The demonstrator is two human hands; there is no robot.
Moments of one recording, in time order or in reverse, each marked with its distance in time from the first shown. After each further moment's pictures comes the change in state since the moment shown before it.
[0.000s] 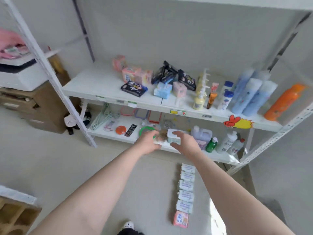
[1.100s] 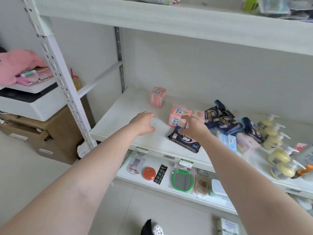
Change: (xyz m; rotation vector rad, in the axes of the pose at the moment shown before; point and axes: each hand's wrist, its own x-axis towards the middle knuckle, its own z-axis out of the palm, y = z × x) left_hand 0.283 -0.220 -0.368 0.258 0.149 0.103; right_hand 0.402 -0.284 0.004 -0.218 0.105 -0.106
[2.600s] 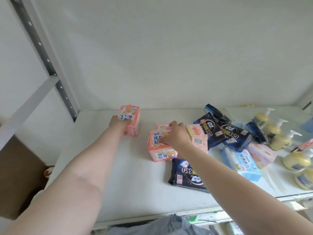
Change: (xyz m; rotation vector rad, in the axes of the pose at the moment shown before) left_hand 0.341 -0.104 0.055 -0.992 0.027 -0.463; right_hand 0.208 0.010 0.065 0.192 0.127 0.515
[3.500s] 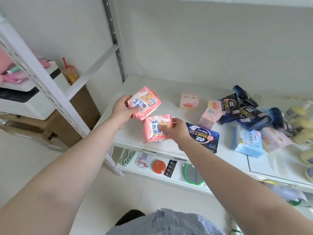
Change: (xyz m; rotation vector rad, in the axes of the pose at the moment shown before) left_hand -0.269 -0.037 -0.085 -0.012 0.115 0.255; right_hand -0.152 0.020 0.020 0.768 -0.364 -0.043
